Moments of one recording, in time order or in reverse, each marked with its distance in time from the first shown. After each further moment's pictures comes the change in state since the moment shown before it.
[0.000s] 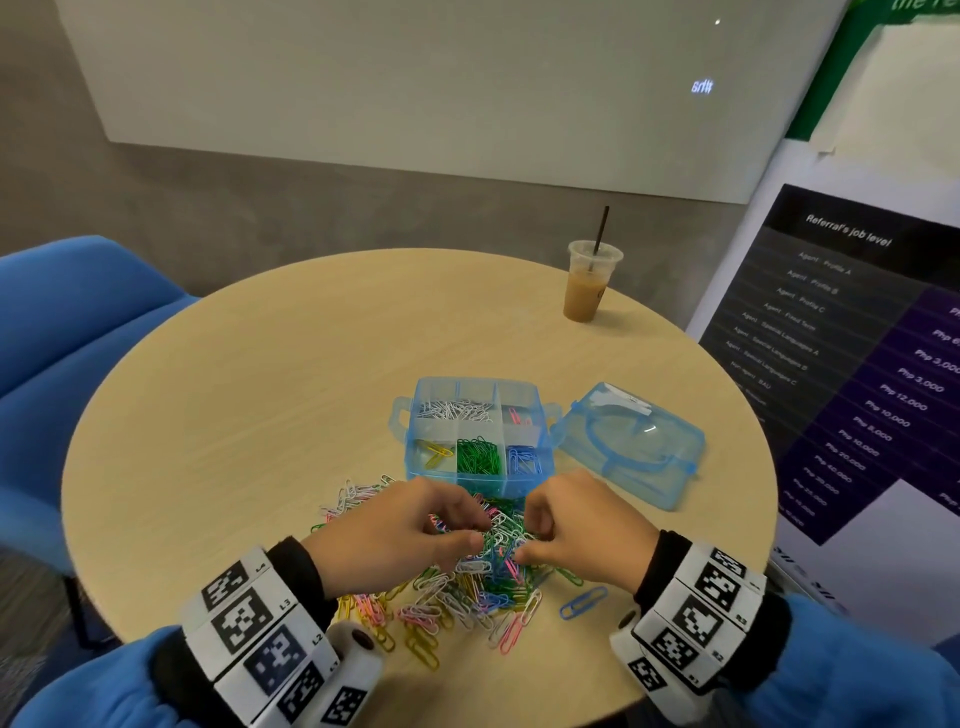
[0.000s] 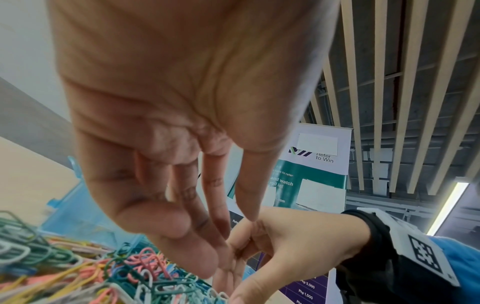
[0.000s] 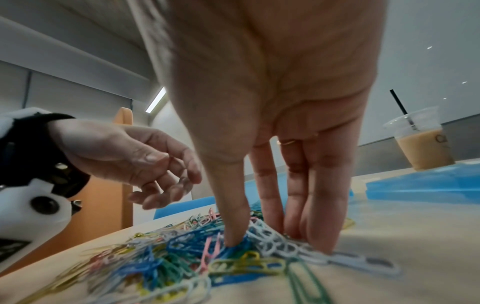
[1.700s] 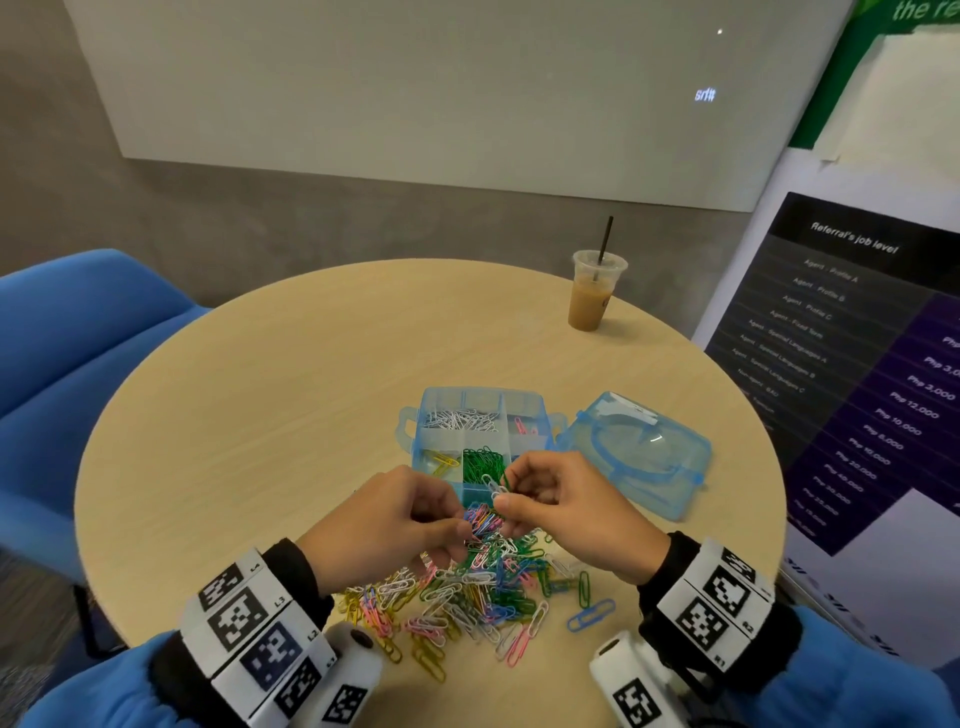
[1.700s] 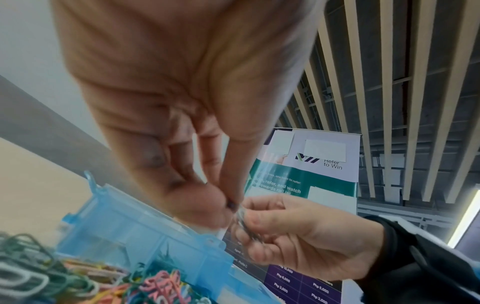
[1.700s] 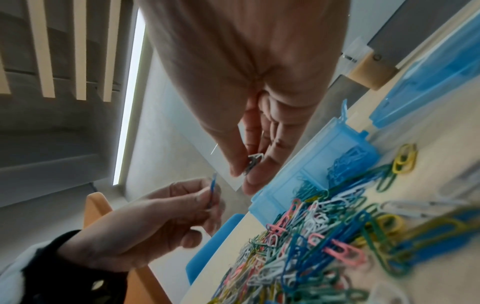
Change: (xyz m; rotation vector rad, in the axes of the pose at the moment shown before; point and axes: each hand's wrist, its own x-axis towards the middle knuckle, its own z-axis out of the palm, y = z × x) left_hand 0.000 -0.008 -0.012 -0.127 0.095 -0.029; right_hand 0.002 -0.016 -0.008 0.960 0.109 -0.080
